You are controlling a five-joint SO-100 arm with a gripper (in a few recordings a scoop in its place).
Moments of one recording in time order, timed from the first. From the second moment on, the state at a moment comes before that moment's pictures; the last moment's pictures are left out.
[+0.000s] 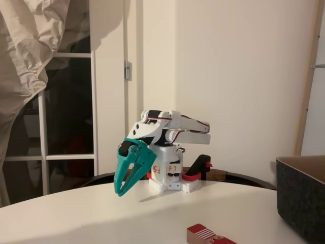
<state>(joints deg) 55.3 192.0 178.1 66.9 82.3</state>
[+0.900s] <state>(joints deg) 55.6 192.0 174.2 66.8 83.1</state>
